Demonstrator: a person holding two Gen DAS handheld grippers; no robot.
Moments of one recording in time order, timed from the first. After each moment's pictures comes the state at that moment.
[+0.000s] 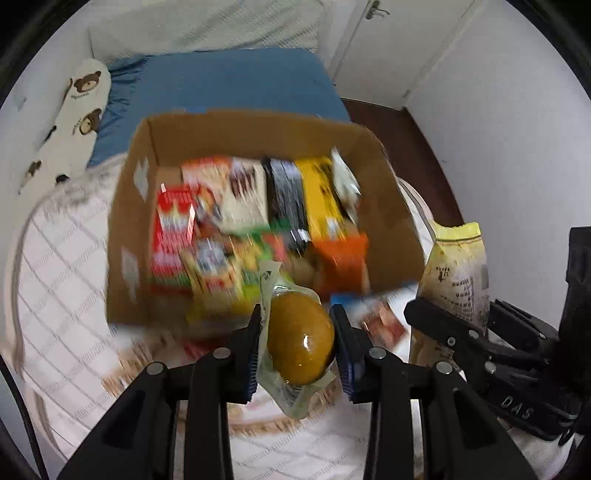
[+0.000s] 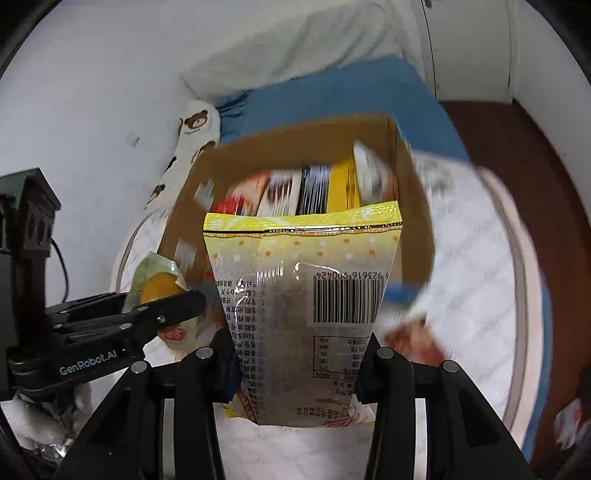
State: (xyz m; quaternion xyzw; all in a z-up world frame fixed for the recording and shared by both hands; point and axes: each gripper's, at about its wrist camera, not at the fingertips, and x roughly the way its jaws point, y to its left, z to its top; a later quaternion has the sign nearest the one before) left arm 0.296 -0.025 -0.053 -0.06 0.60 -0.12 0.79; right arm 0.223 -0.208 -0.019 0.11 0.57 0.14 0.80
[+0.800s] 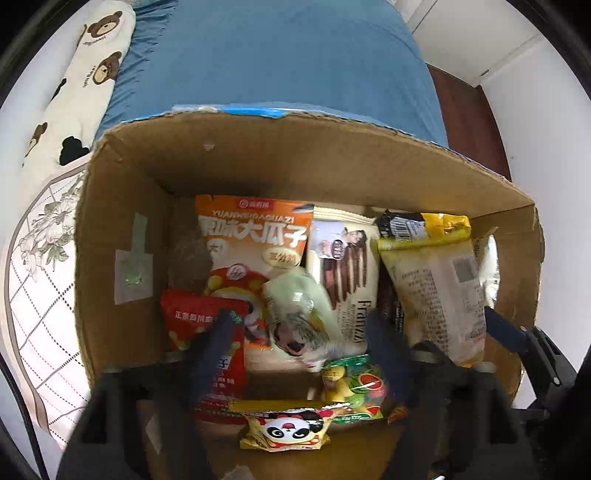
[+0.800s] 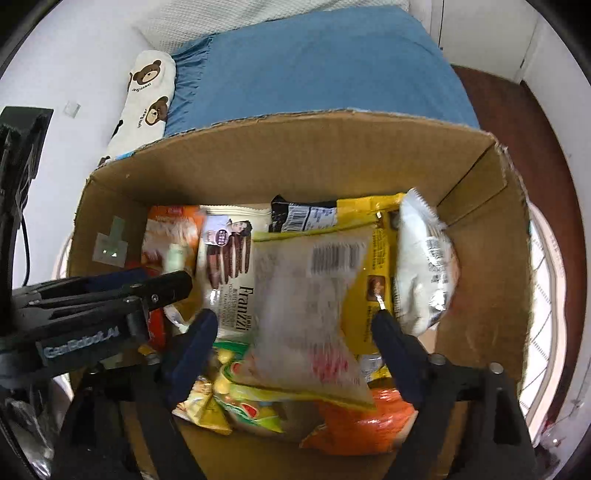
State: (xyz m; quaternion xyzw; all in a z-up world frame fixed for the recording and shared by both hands) left arm 0.461 0.018 -0.182 -0.06 0.71 -0.02 0.70; right arm 0.435 -0.129 -0.183 0.06 0.67 0.10 0.74
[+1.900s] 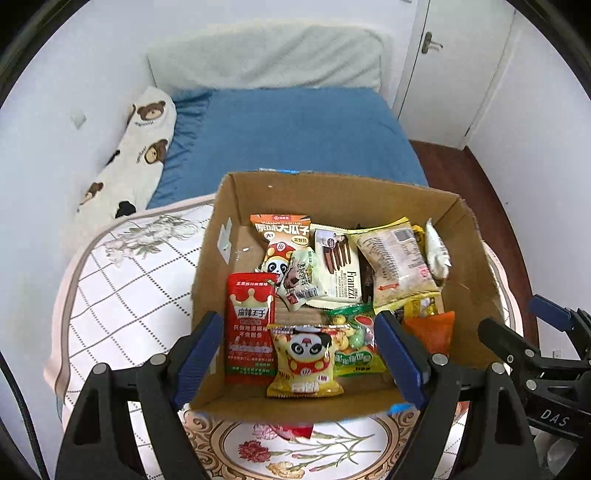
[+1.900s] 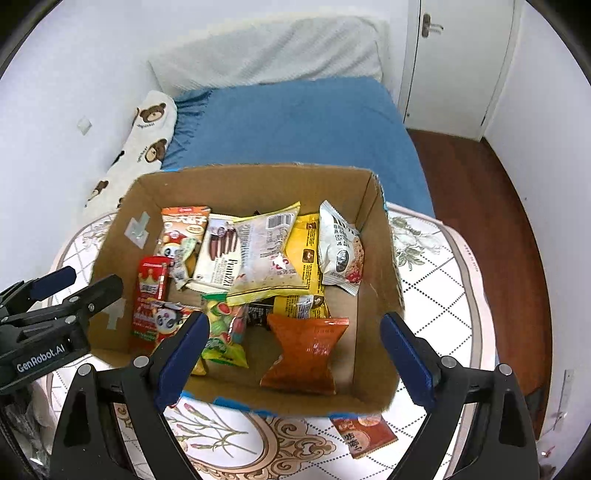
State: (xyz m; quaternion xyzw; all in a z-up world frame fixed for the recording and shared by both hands) left arm 0.305 0.010 -0.058 -0.02 0.53 0.00 0.85; right arm 0.318 -0.167 -0.062 0.00 0.55 0.06 0.83
